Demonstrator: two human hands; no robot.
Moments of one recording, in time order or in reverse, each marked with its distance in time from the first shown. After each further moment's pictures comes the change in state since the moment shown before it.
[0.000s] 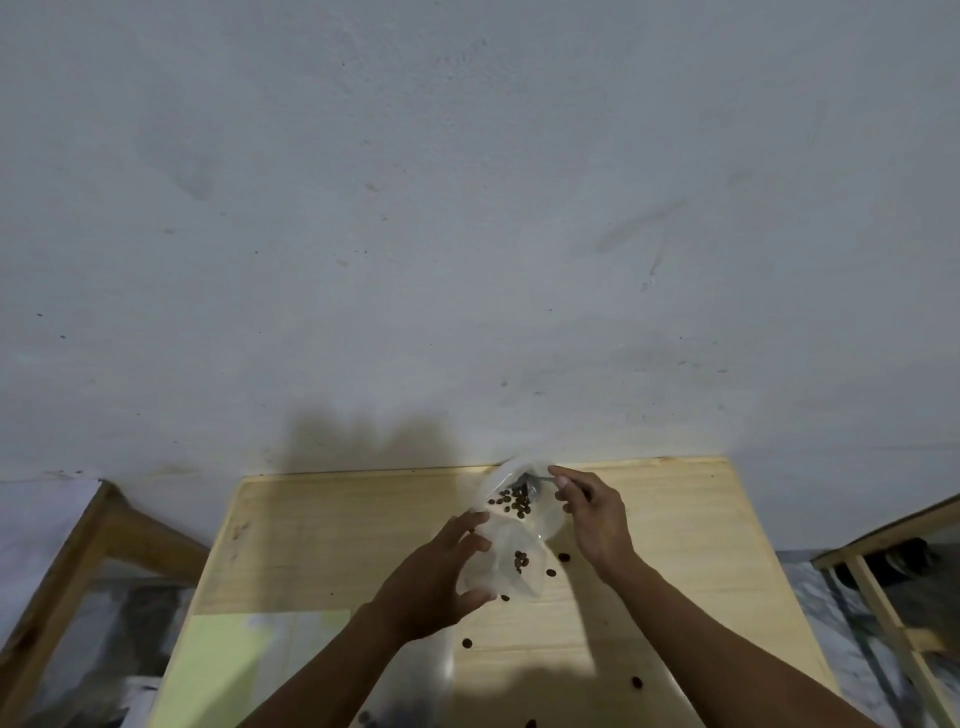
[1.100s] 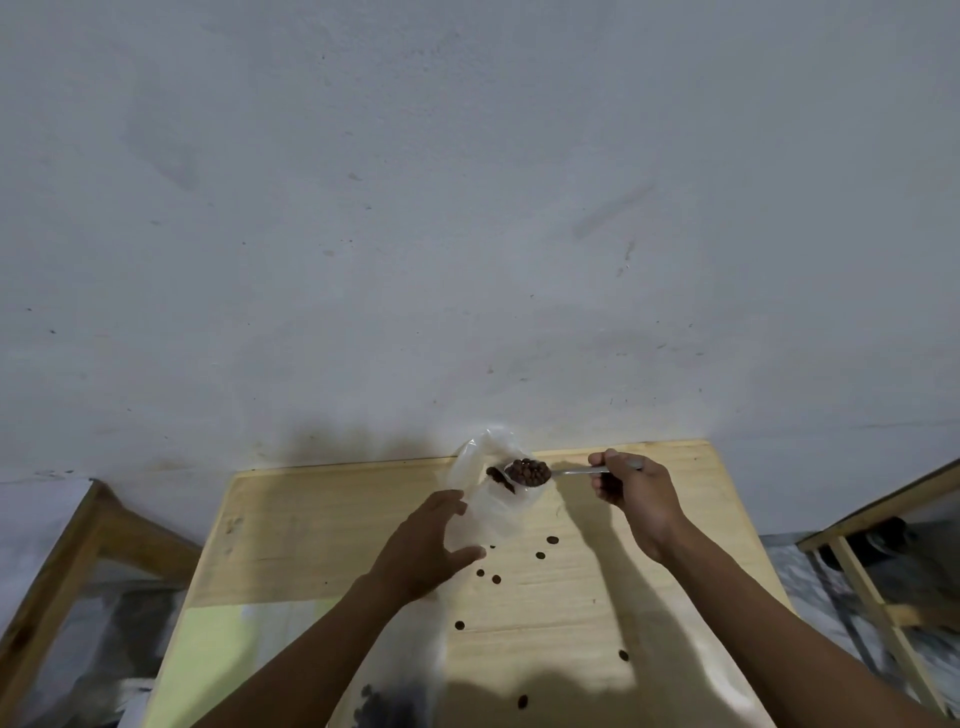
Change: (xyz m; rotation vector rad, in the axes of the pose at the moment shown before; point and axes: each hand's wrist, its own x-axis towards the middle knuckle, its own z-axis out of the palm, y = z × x) left_hand 0.013 0.004 -0.009 -0.049 0.002 -0.280; right_hand -0.008 -0.038 -0.062 0.373 0.054 0.267
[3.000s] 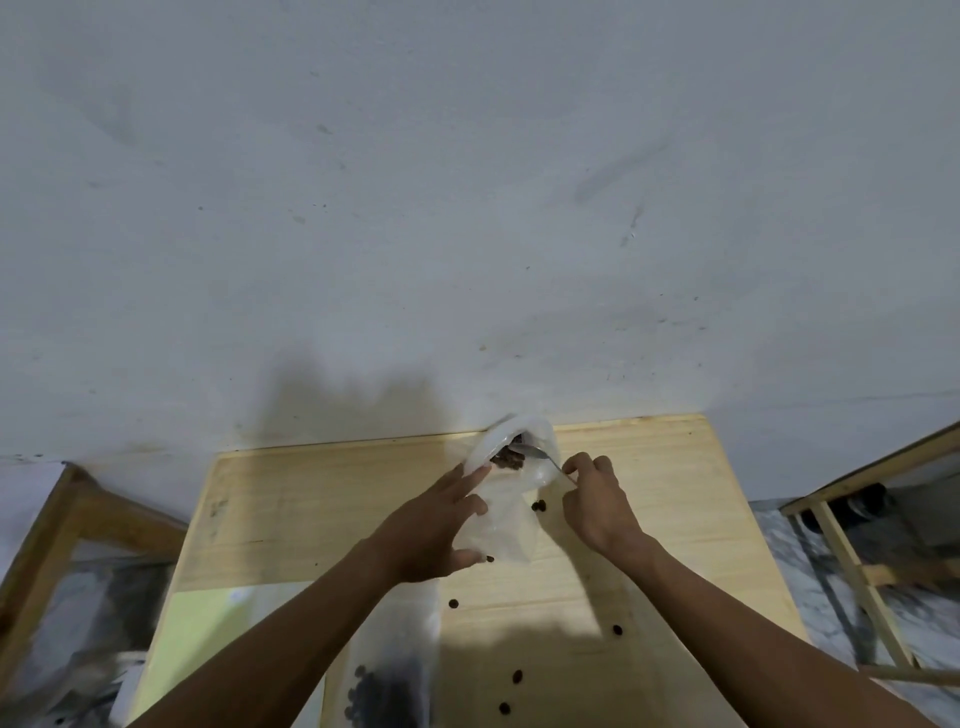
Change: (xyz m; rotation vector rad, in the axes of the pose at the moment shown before) left_hand 0.011 0.007 -0.007 0.251 -0.203 0.371; right_hand -0.002 0.045 0.021 -1.095 -0.112 -0.142
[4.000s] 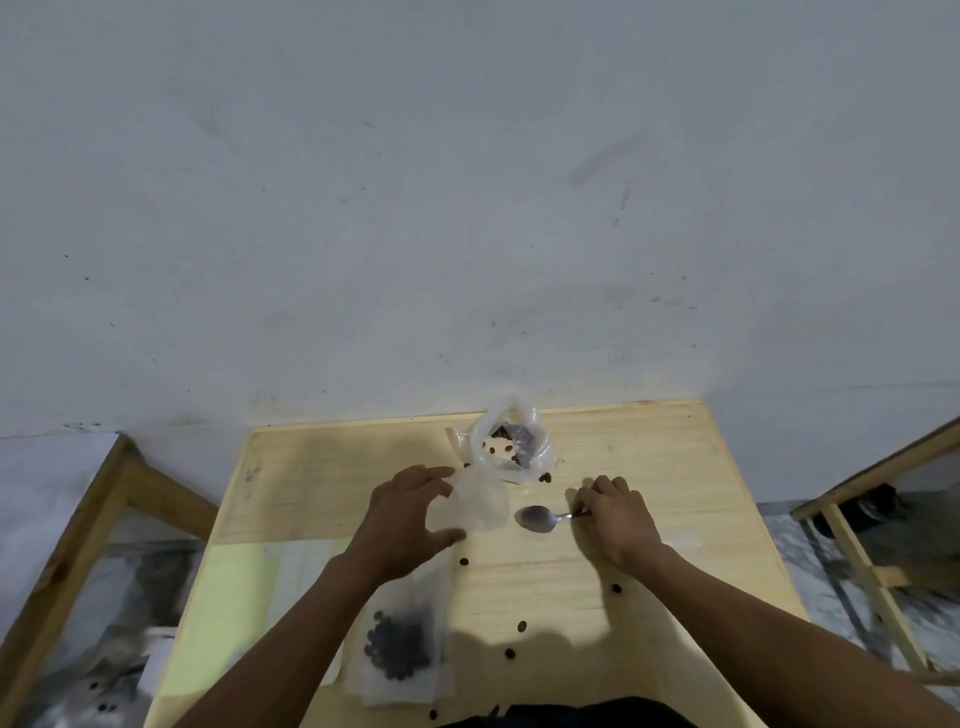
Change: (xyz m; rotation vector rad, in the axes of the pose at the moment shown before) left_hand -0.068 0.031 -0.004 -0.058 0.180 -0.417; right_hand -0.046 0.046 0.019 -0.454 -0.040 -0.186
